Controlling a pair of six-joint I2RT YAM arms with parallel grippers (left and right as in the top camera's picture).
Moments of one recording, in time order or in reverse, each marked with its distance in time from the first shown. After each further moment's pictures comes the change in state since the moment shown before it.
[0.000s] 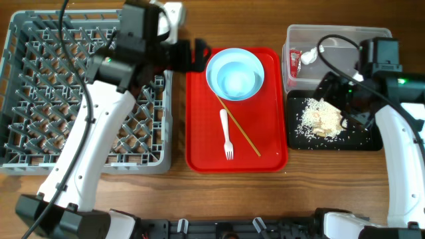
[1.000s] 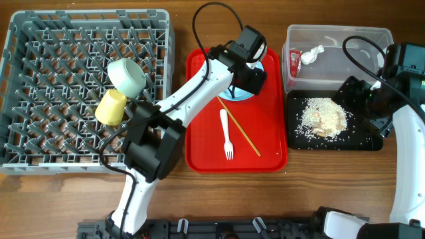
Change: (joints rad) left arm -0.308 0.641 0.209 0.046 -0.154 0.040; right arm -0.135 0.000 0.000 -0.033 0.006 -0.056
